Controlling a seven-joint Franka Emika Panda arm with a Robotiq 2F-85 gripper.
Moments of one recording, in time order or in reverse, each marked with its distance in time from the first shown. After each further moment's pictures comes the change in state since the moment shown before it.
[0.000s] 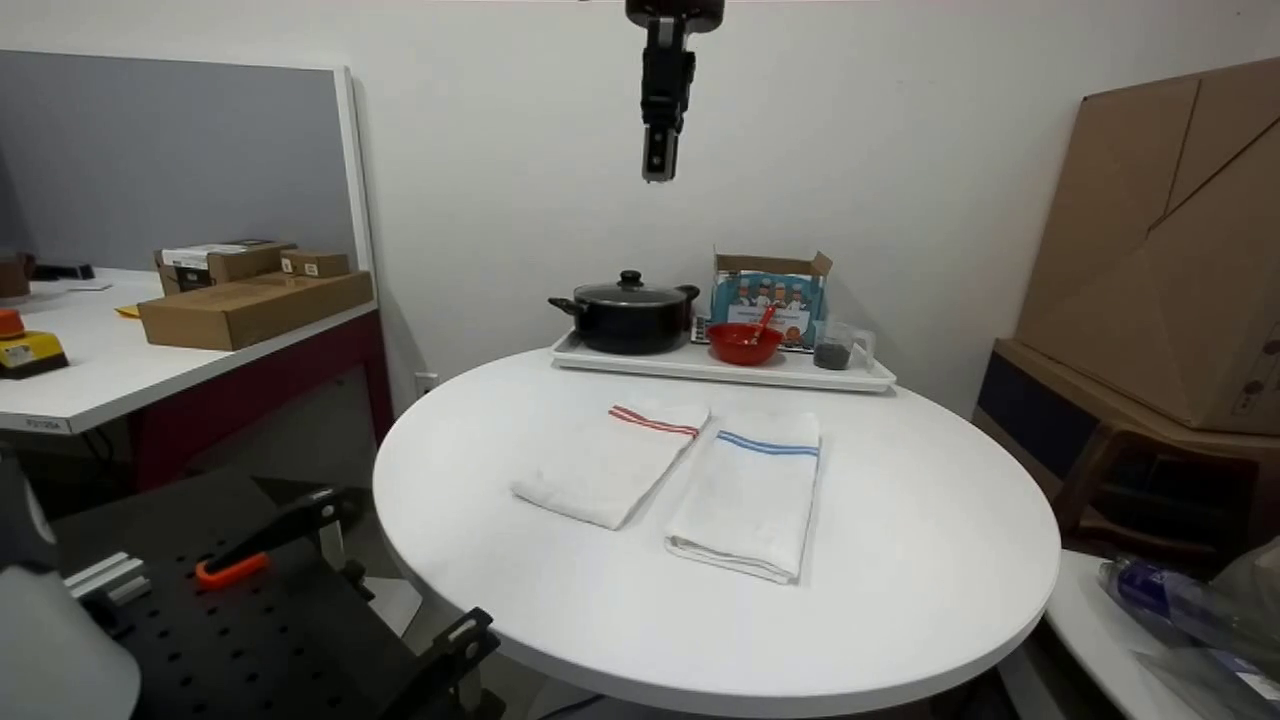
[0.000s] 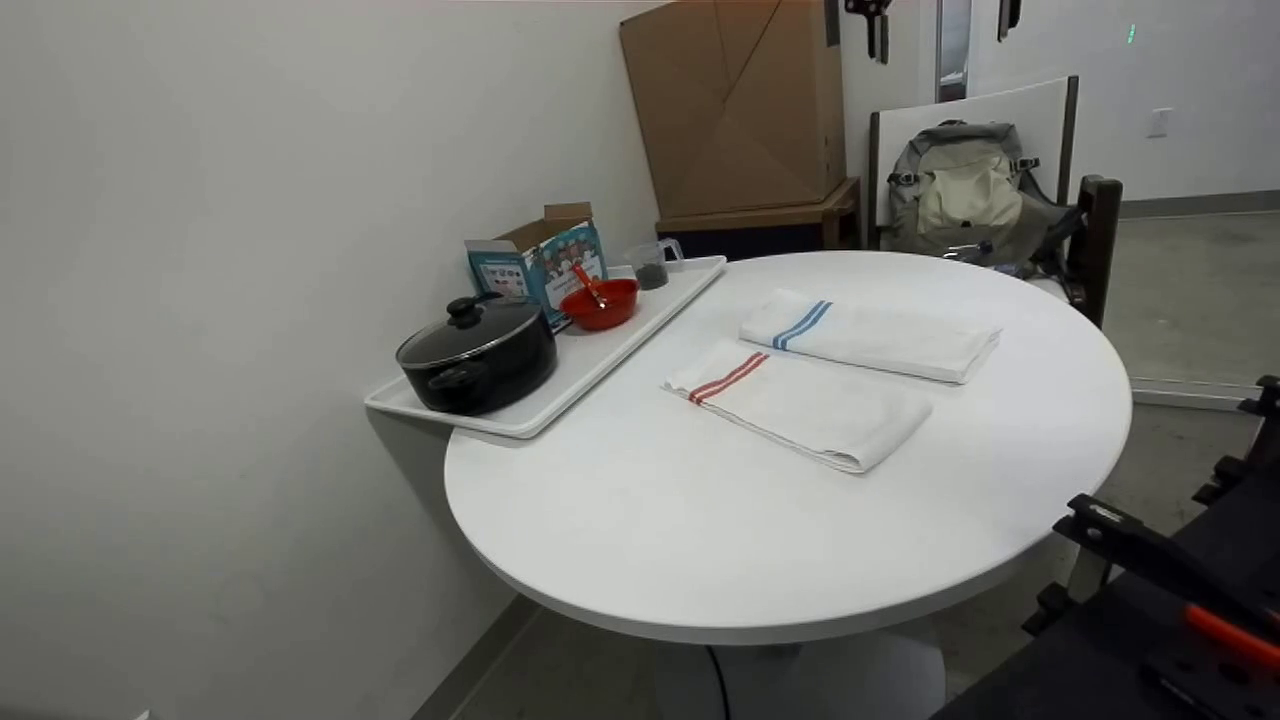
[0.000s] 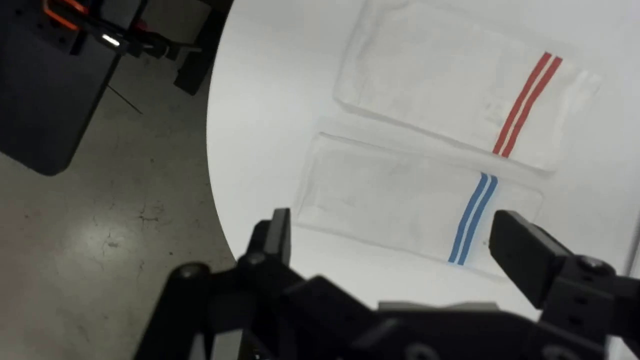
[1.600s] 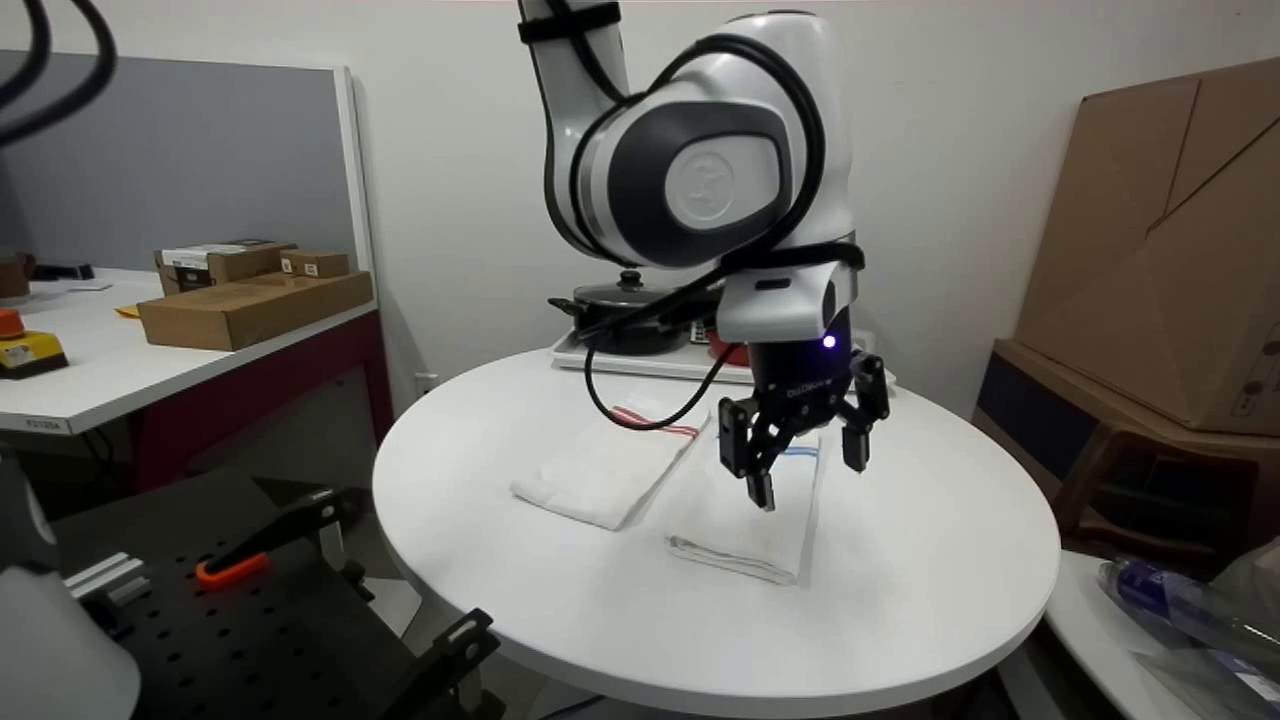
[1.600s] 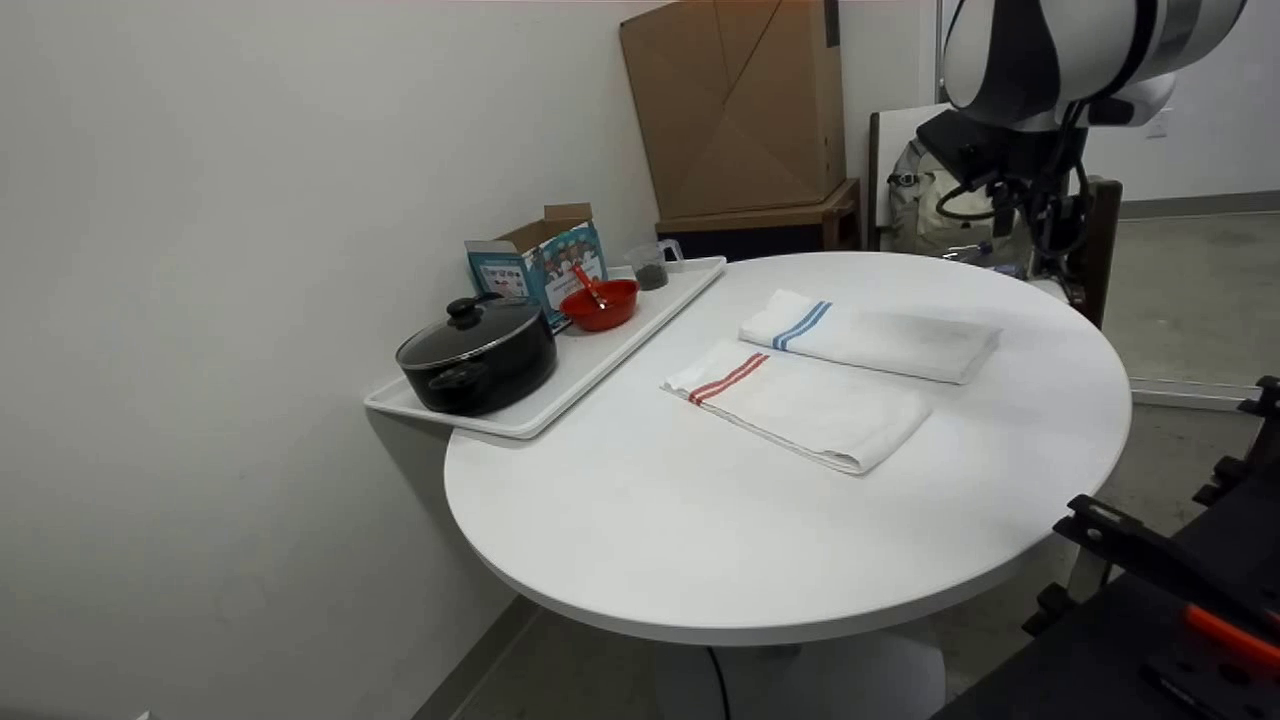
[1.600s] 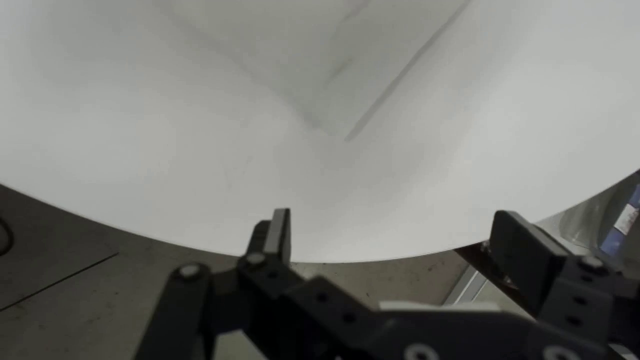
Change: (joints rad) arm 0.141 0.619 -0.368 -0.131 0.106 0.971 0.786
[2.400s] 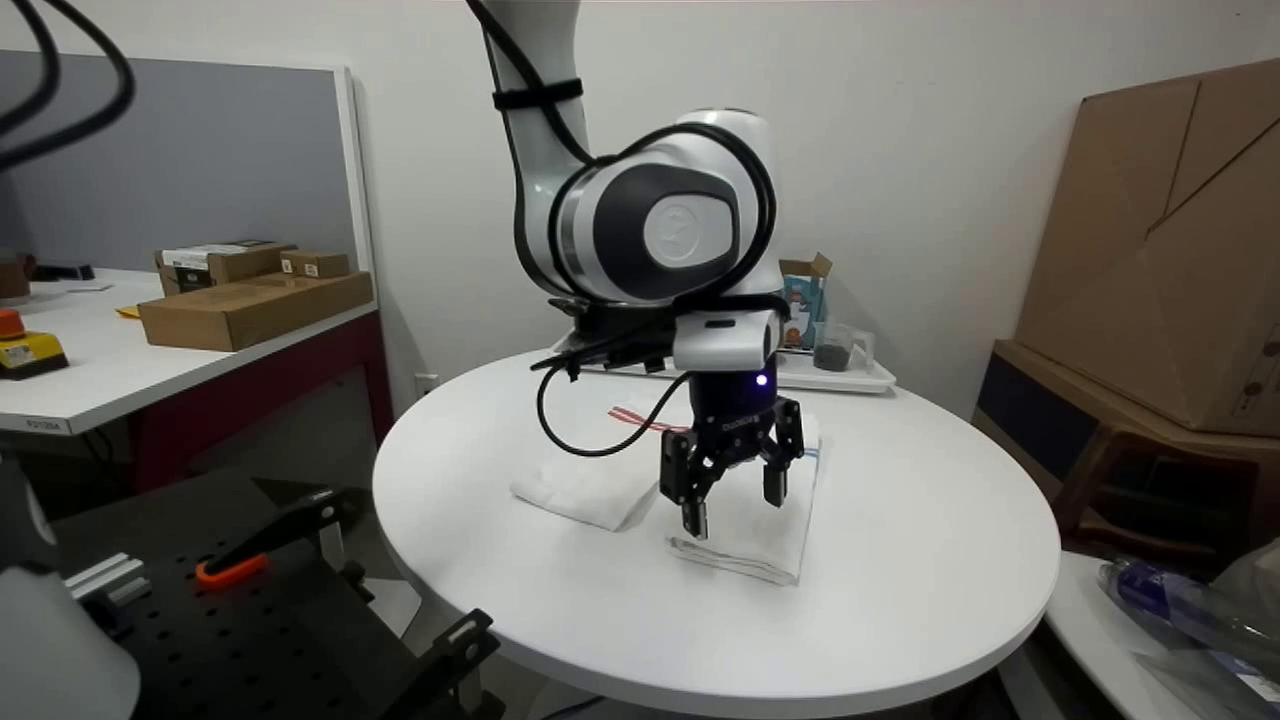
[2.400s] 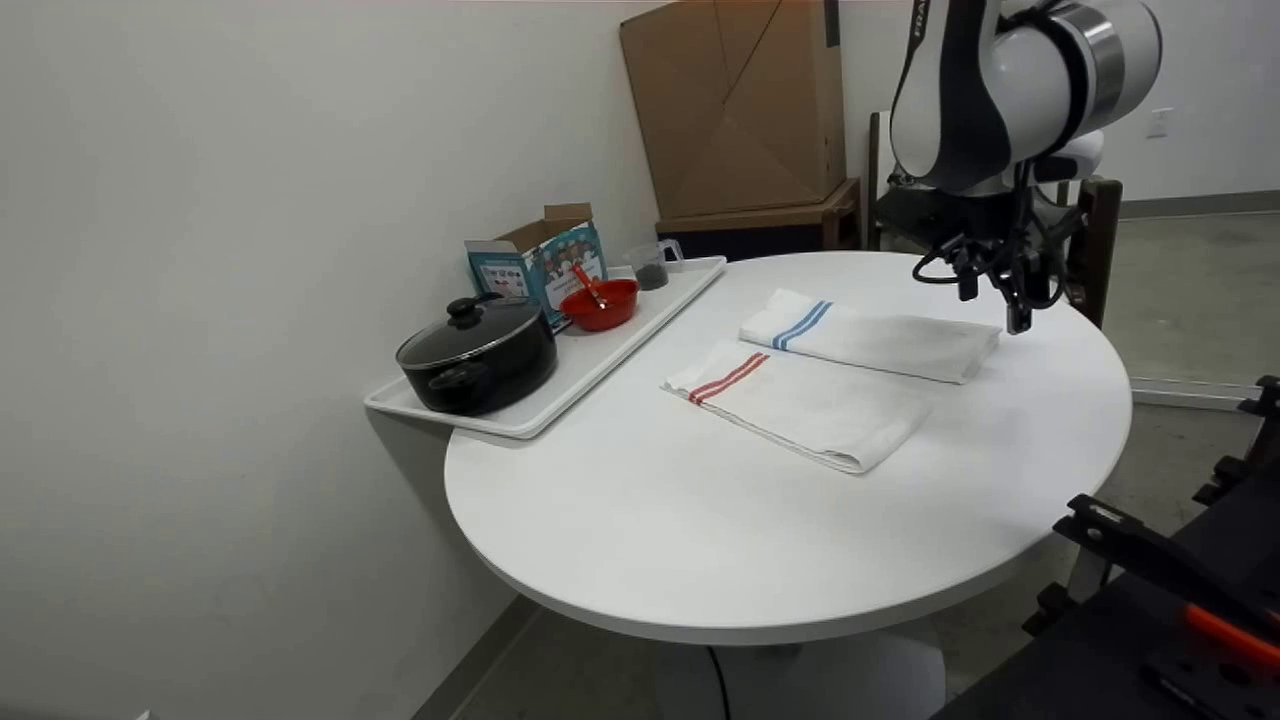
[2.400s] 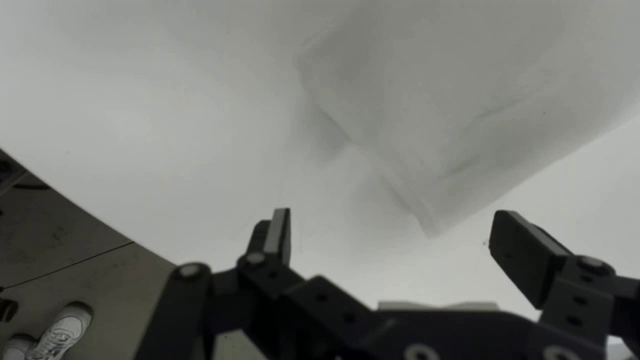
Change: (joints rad) arm 0.184 0.132 -0.056 0.056 -0.027 -0.119 -0.007
